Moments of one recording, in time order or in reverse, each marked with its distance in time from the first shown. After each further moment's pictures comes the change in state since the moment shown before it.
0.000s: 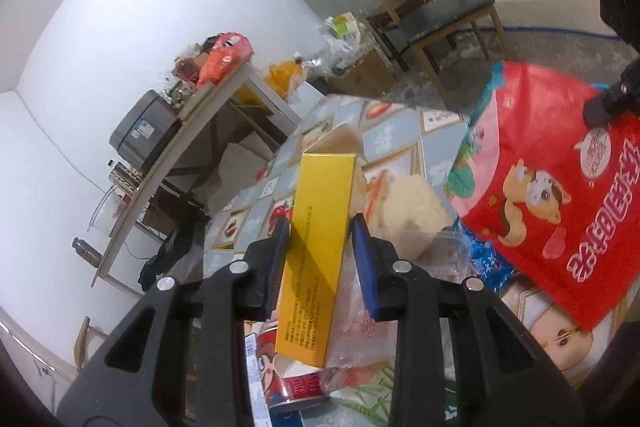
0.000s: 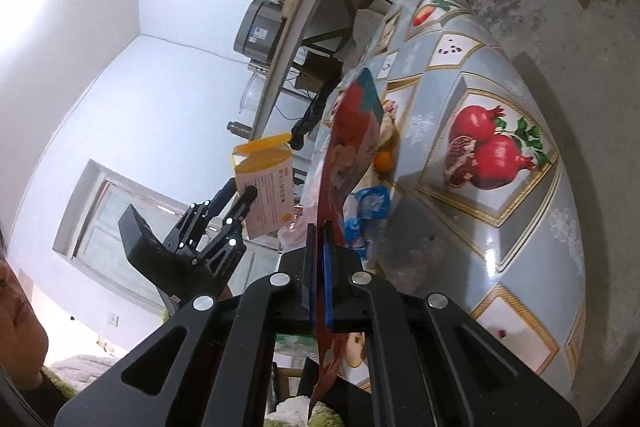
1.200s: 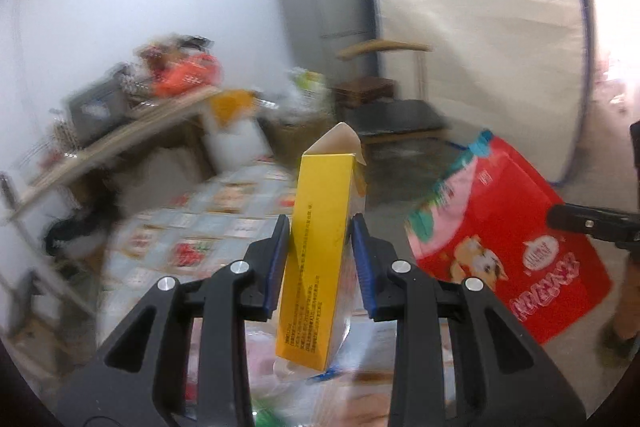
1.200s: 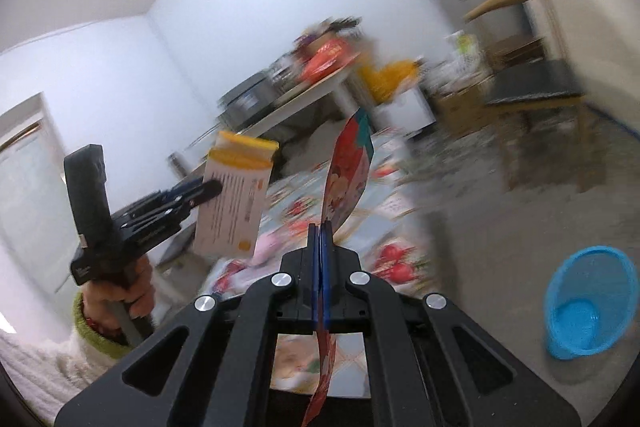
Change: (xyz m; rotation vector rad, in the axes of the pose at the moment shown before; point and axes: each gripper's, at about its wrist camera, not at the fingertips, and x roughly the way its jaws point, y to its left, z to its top) left arm -0.071 0.006 0.108 -0.366 -0.130 -0.399; right arm -0.138 0.132 -0.039 -0.430 -0.388 -0.429
